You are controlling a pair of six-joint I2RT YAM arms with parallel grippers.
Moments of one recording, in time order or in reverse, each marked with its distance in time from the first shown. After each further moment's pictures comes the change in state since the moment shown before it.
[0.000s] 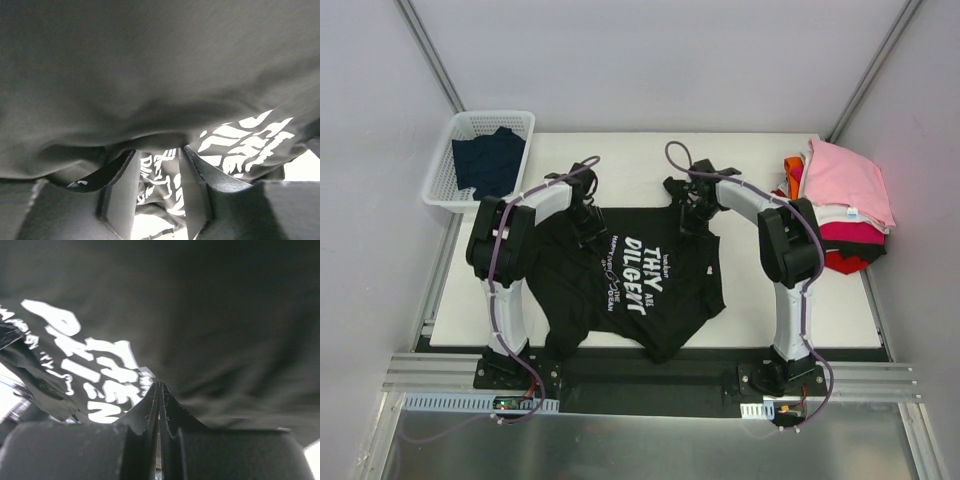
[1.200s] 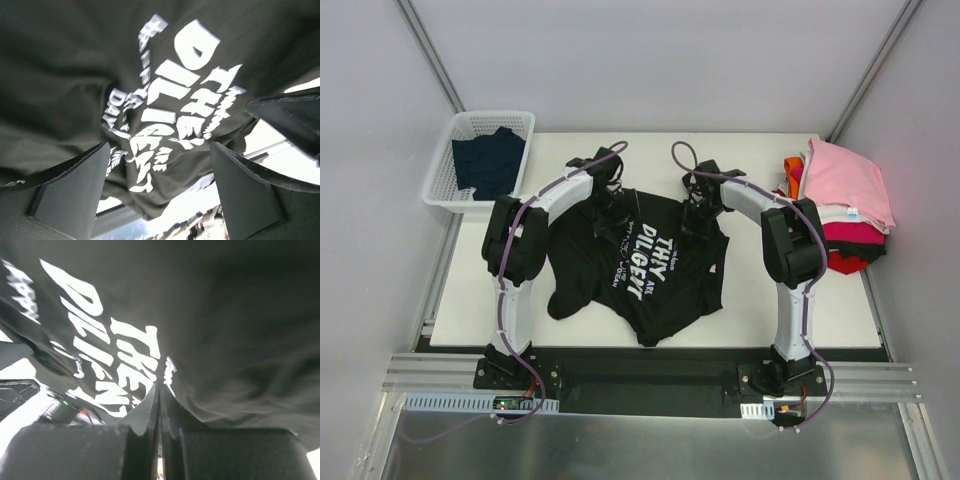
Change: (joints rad) left arm -0.111 0.111 0.346 -0.114 0.079 0.040; right arm -0.100 -0.008 -0.004 0.031 -0.079 0.047
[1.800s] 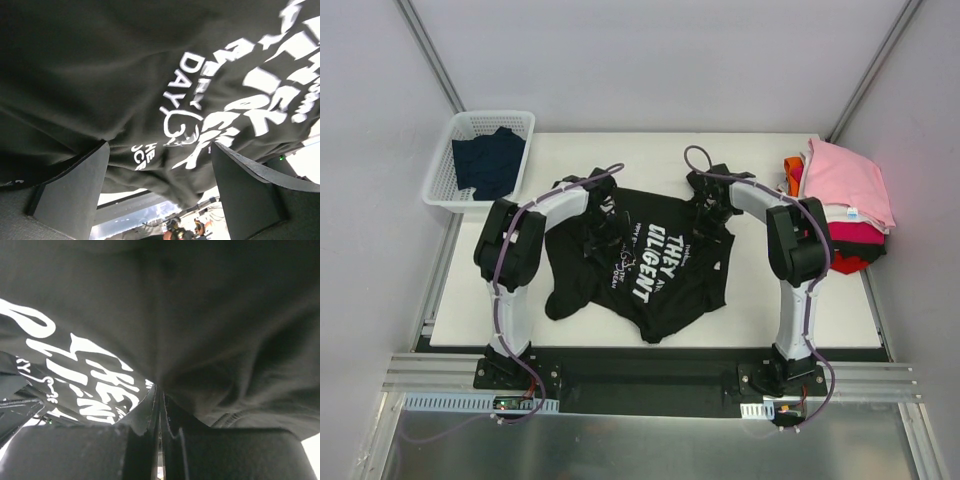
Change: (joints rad) left arm 0.002 -0.070 -0.252 0.040 -0.005 0.034; right arm -0.014 0.000 -0.080 0.005 0.108 0.013
